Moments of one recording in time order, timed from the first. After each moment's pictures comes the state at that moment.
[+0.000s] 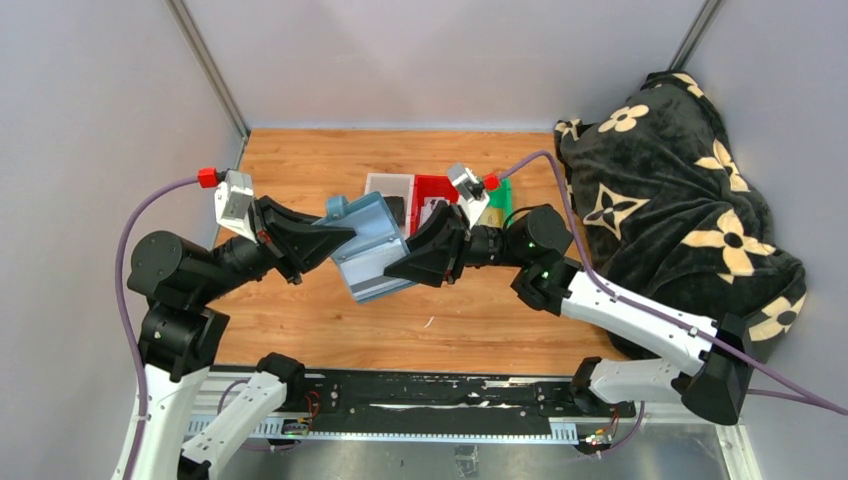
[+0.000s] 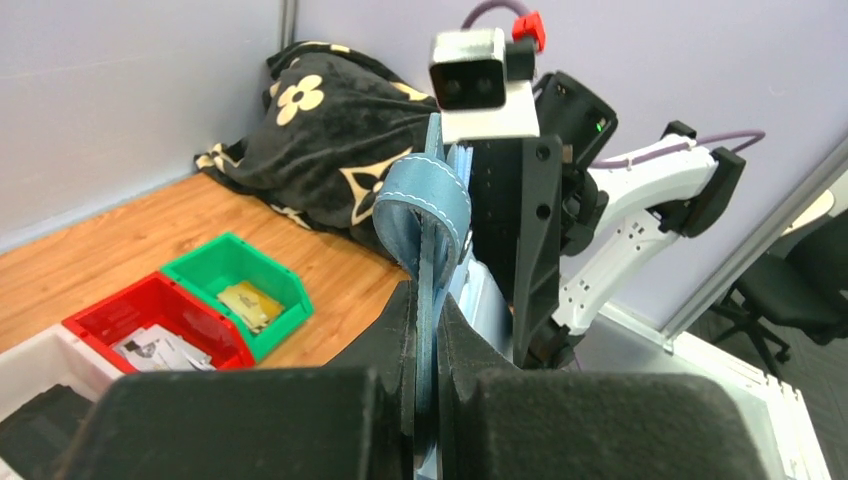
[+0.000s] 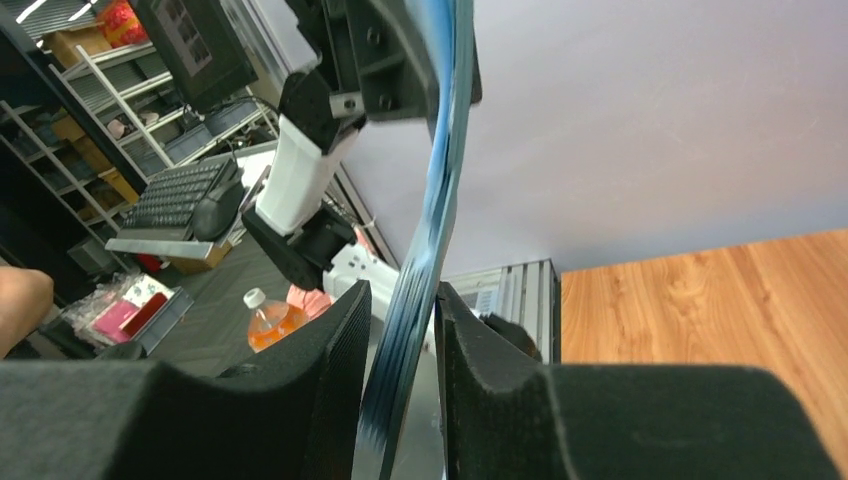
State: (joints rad) left arm -0.33 0.64 1.19 -0.29 0.73 -0.44; right arm 0.98 1.19 1.02 0.61 -0.69 0.66
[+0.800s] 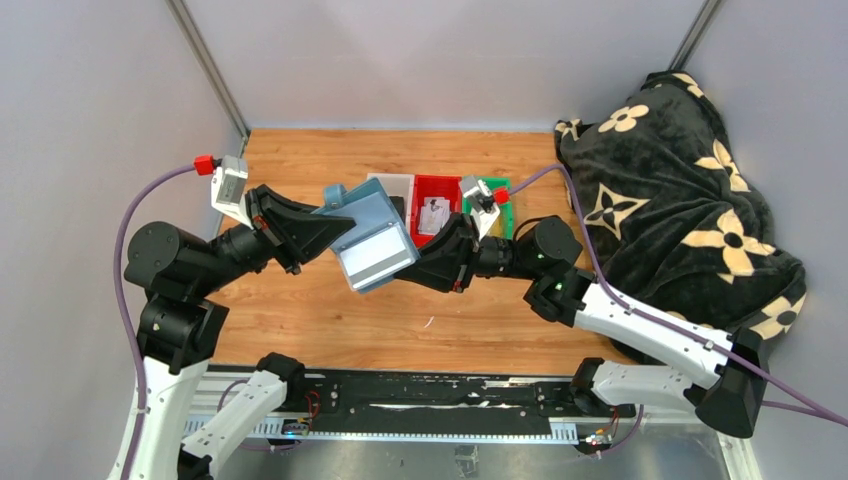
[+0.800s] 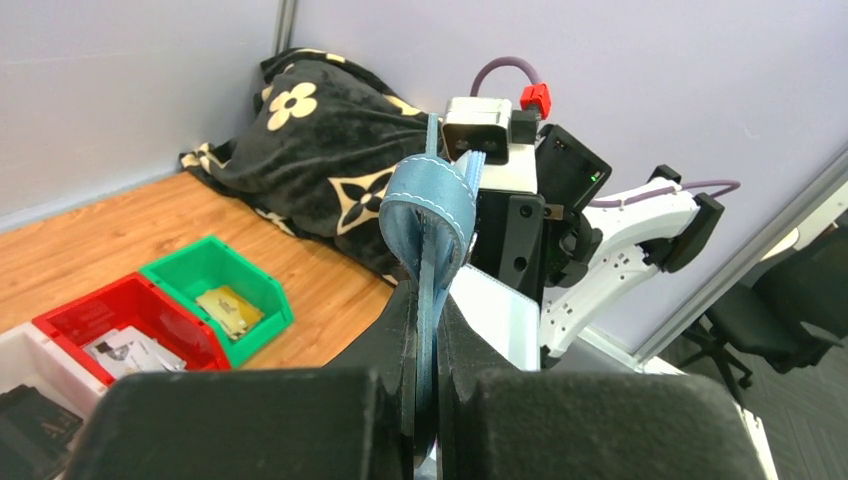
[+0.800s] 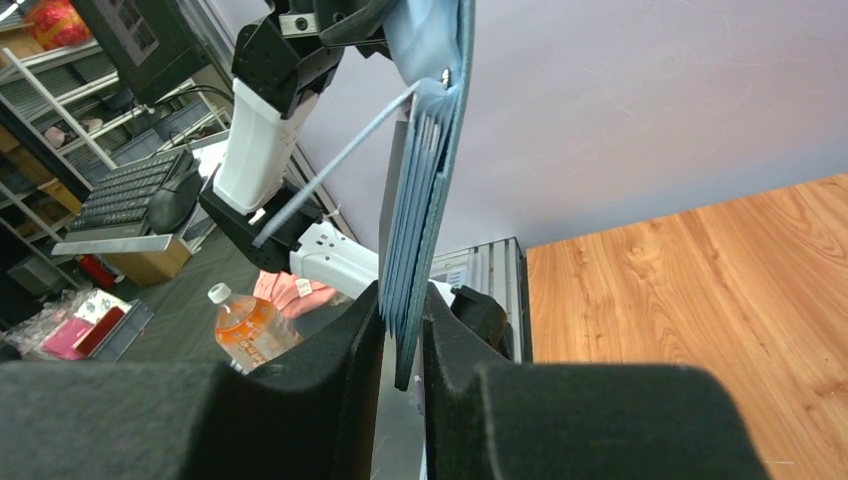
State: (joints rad) left arm -0.33 0.69 1.24 -0.28 0.71 -0.54; right arm 0.98 1.08 0.90 0.54 -0.60 0.59
